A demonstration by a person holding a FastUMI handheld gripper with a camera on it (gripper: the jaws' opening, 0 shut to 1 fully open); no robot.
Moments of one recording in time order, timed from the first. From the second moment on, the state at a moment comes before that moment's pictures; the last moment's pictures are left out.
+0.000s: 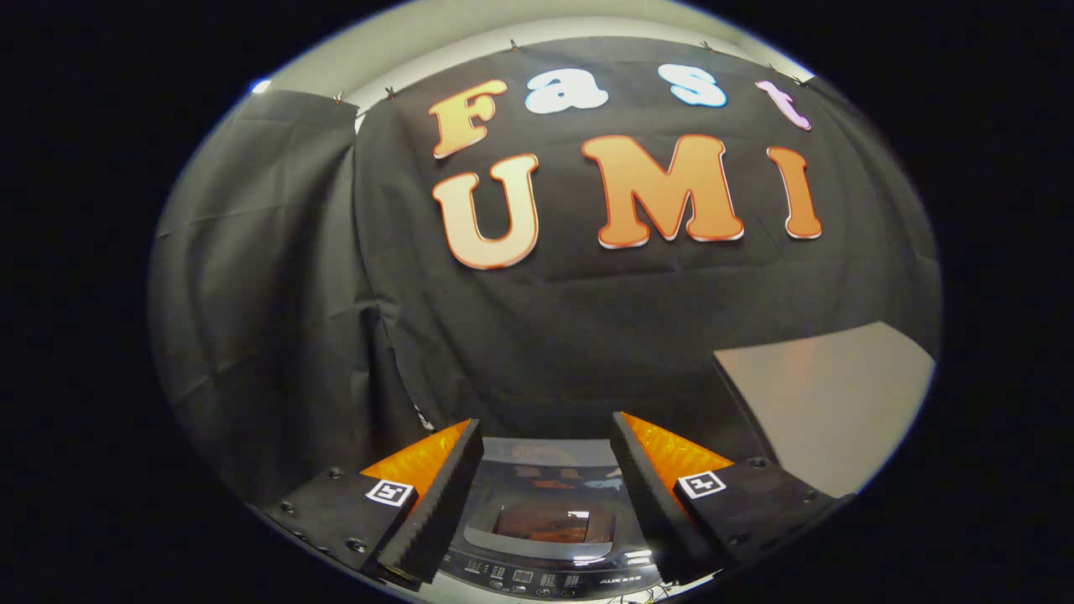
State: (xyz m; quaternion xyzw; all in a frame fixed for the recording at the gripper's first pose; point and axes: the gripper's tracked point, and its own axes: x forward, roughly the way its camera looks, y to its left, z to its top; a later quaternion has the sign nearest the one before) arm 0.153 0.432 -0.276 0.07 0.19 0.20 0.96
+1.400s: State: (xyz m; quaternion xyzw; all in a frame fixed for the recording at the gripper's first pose) arm -0.010 0.062 0.002 0.04 0.03 0.04 1.00
